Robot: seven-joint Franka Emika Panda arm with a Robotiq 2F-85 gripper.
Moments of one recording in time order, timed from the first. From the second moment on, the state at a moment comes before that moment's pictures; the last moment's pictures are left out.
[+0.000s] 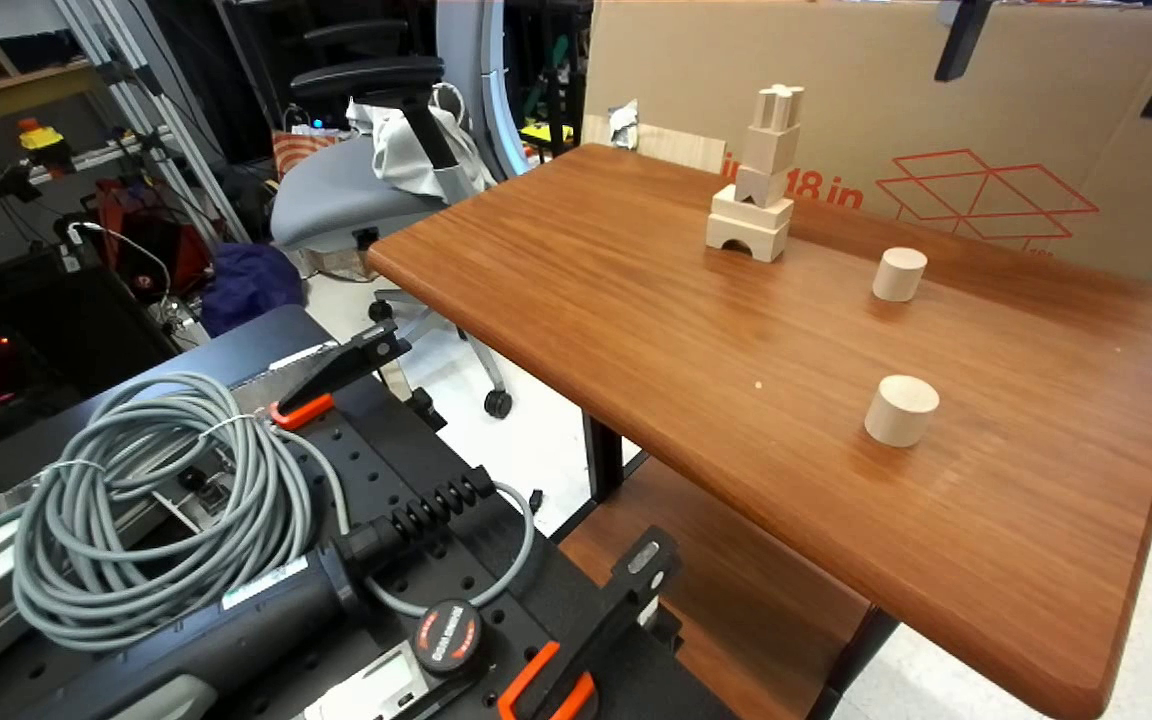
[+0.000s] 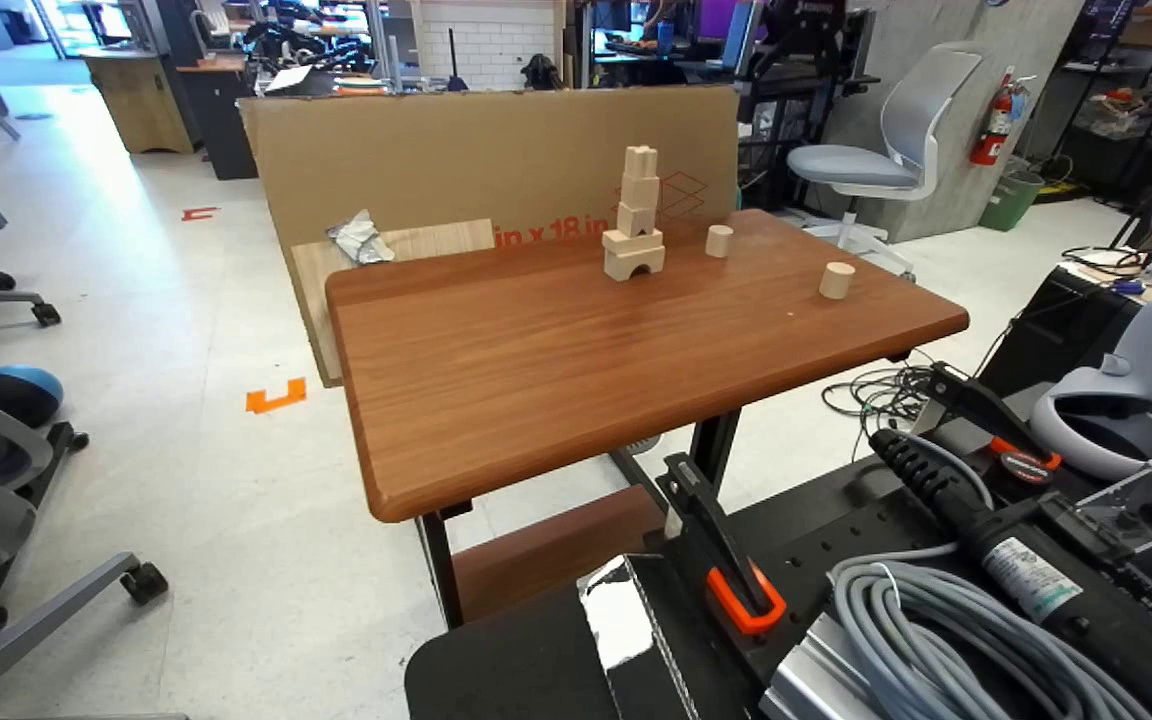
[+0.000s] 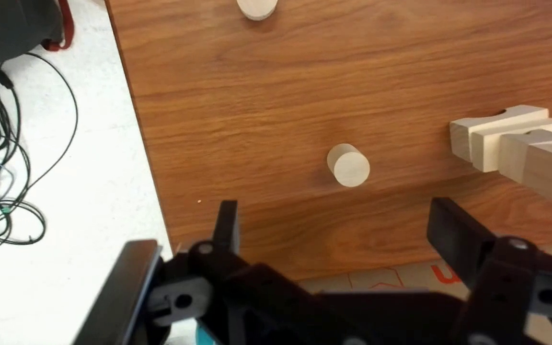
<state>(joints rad) -0.13 0.49 -0.10 -1.76 0.05 2.22 -0.15</state>
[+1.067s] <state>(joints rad) -0.11 0.79 -0.07 -1.51 -0.06 2.11 -0.24</state>
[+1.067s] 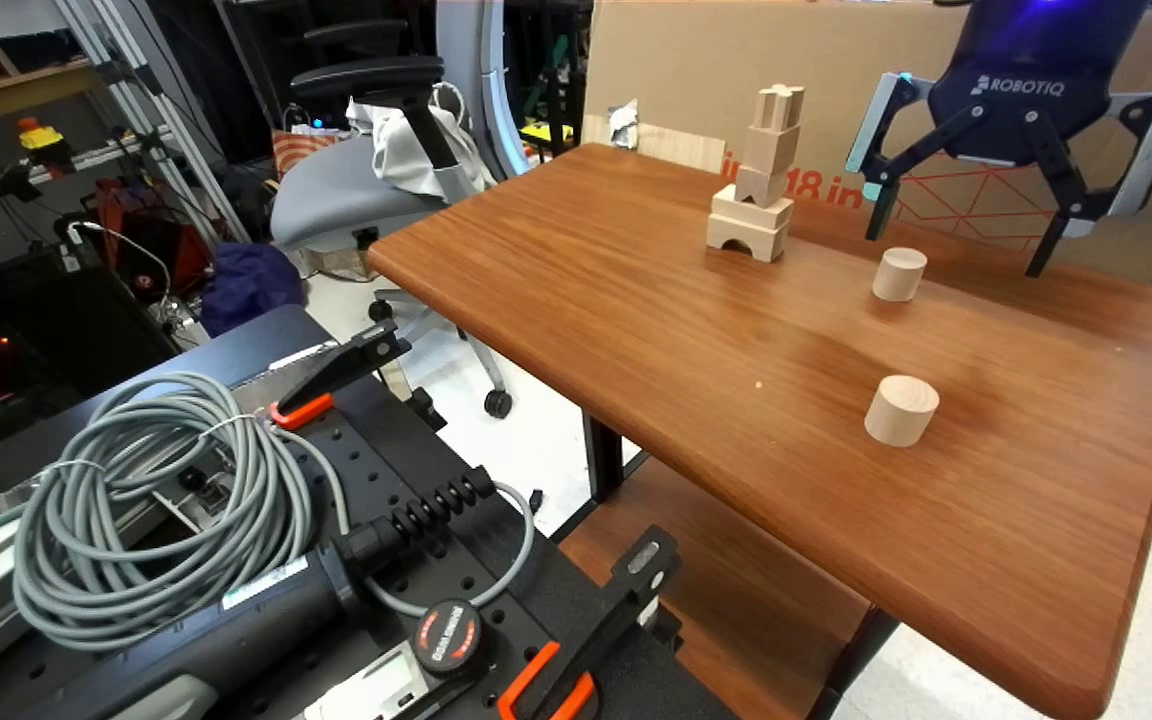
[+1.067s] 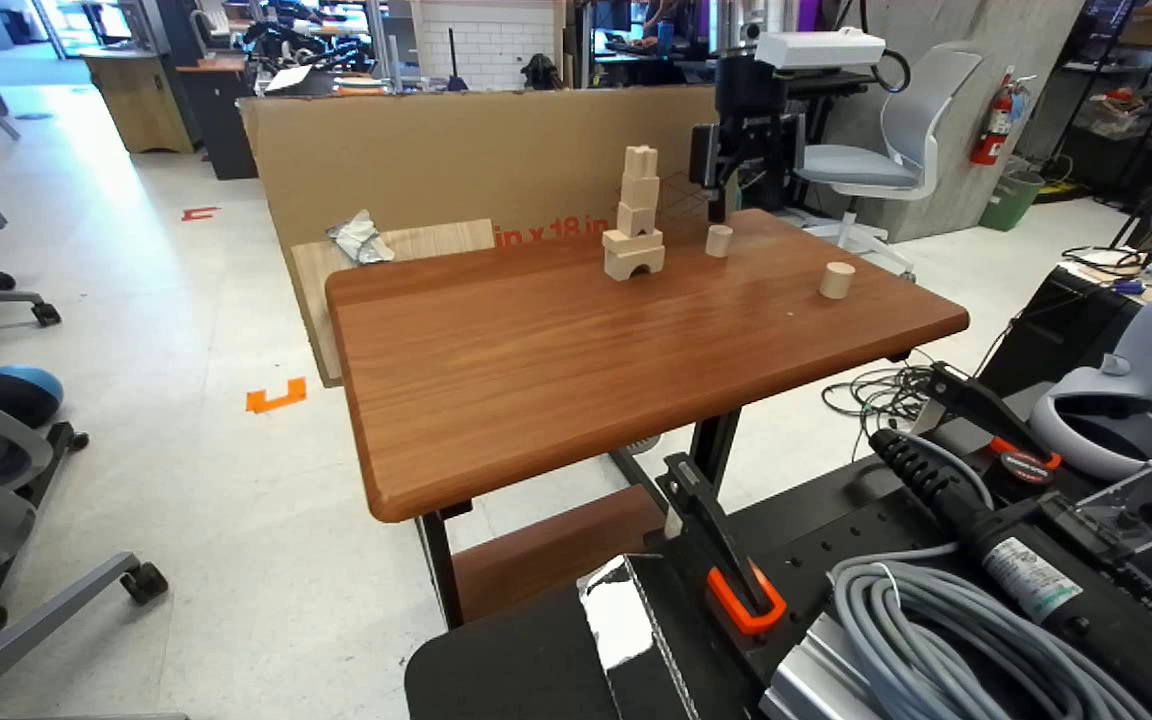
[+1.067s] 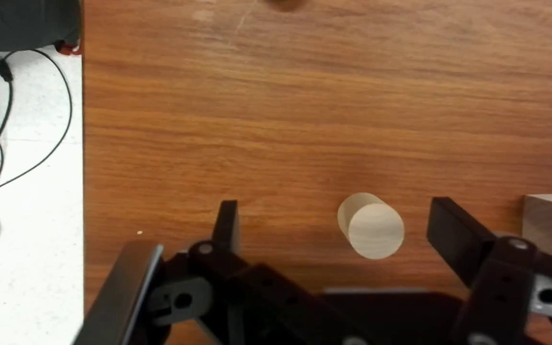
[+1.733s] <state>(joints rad) -0.06 0.86 -0.07 -1.46 -0.17 2.11 -0.22</state>
